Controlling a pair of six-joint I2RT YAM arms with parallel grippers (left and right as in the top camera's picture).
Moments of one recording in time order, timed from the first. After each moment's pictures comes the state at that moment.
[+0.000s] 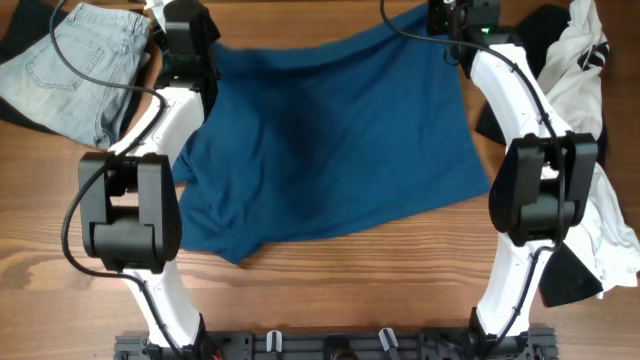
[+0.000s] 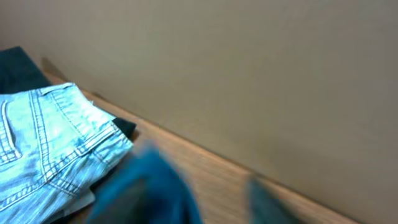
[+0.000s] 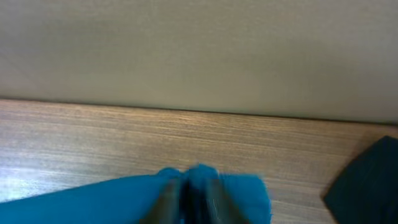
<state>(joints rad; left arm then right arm) -0.08 2.05 1.43 0.30 -0.42 -0.34 0.08 2.19 1.84 -0.24 0.09 -0.06</state>
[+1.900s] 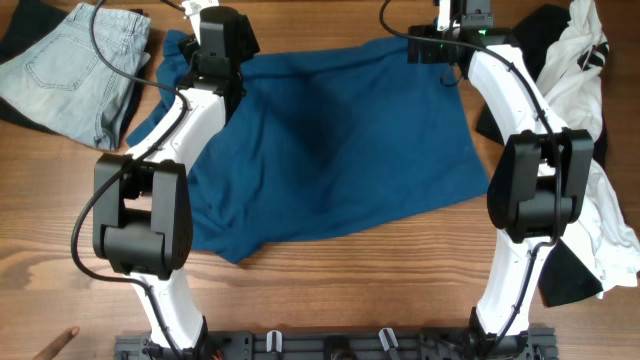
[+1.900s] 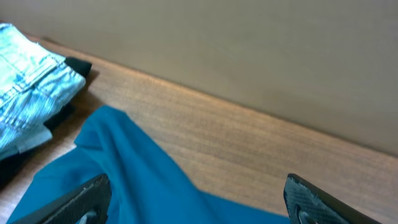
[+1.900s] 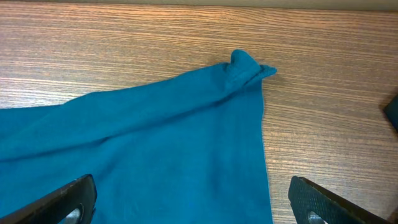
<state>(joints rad) -0.18 2.02 1.44 0.05 -0.36 -0.36 0.08 2.21 1.84 -0.52 0.01 0.01</state>
